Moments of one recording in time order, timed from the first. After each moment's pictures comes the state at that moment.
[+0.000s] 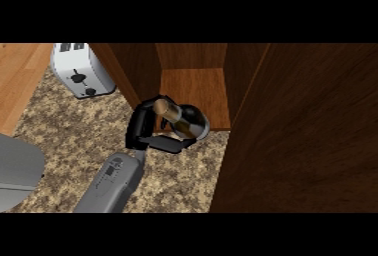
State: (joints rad) left arm -0.43 0.01 -0.22 -1.07 0.16 0.21 -0.39; right arm 0.18 -0.56 0.62 -2.51 0.05 -0.55 0.23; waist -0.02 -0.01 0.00
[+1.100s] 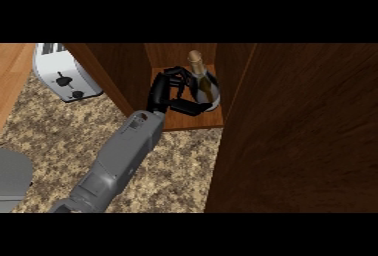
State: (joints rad) left arm -0.91 0.00 -0.25 -0.48 0.33 0.33 -0.41; right arm 0.20 -0.54 0.62 -2.51 0.01 -0.50 0.17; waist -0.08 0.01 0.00
